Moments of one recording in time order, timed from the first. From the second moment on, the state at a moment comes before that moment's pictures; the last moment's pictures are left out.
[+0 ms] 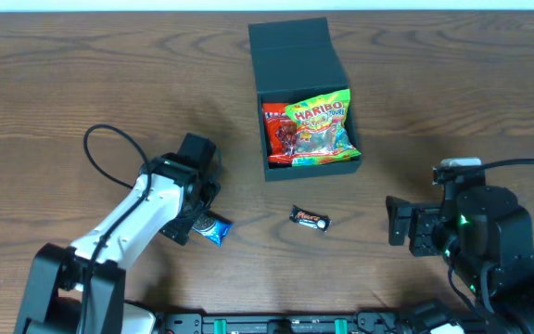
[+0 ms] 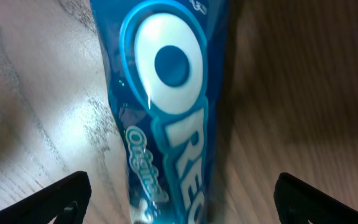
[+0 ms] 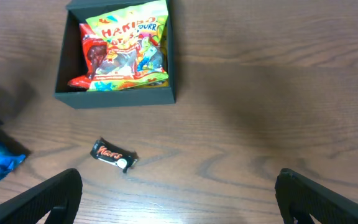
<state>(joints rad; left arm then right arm) -0.36 1.55 0.83 -0.82 -0.04 -1.38 0.36 0.74 1.13 -1.20 0.16 0.28</state>
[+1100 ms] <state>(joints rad) -0.36 1.59 0.83 -0.80 -0.11 -1.33 0.36 0.74 1.13 -1.20 0.16 0.28</state>
